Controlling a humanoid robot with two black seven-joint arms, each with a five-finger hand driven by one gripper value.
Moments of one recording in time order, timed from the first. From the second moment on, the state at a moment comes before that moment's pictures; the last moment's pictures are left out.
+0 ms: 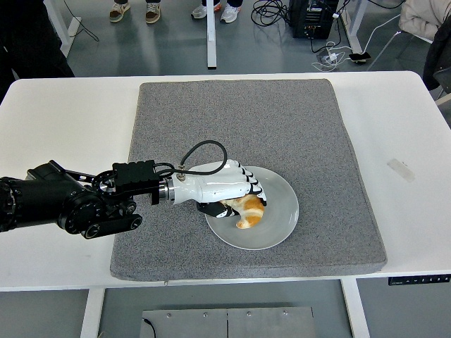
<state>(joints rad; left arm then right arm) -1.21 0.12 0.53 -0.91 1.23 0.61 -0.56 -0.10 0.00 0.07 0.14 -0.08 -0.05 0.23</state>
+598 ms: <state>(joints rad) -1.23 0.13 0.53 -0.92 1.21 0.53 -0.57 -0.10 0.00 0.07 0.14 -0.08 -0.05 0.23</state>
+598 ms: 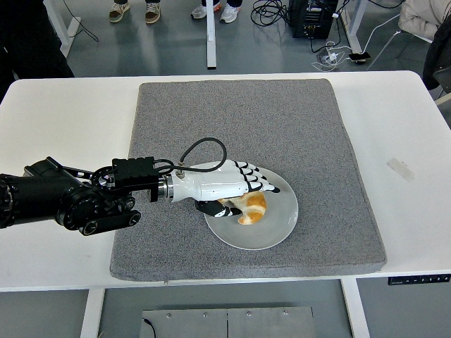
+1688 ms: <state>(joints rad) -1.34 0.36 0.16 -1.03 0.82 0.12 -0.61 -0.10 0.00 0.07 0.14 -0.08 -0.05 0.23</state>
